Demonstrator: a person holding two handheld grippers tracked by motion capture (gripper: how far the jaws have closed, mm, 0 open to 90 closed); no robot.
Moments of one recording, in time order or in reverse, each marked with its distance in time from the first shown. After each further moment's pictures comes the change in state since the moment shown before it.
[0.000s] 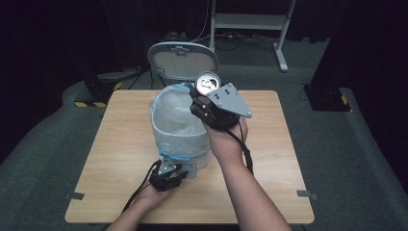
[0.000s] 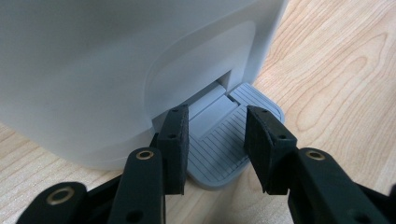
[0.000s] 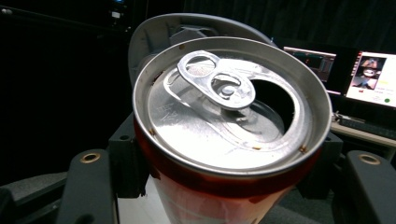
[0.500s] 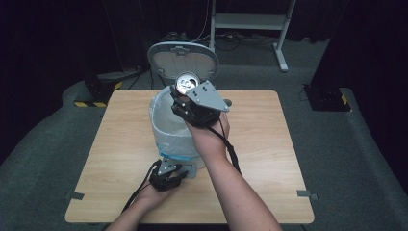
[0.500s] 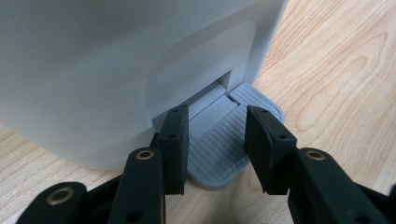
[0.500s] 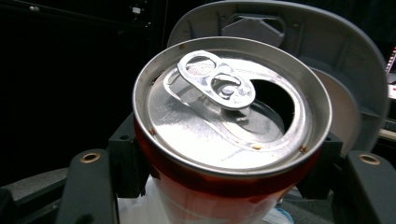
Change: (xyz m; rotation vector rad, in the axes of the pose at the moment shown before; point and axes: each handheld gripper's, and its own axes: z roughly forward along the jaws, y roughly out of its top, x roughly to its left) left arm 0.000 0.000 0.000 -0.001 -0.002 -0.002; right arm 0.030 -0.001 0.027 0.021 0.075 0.009
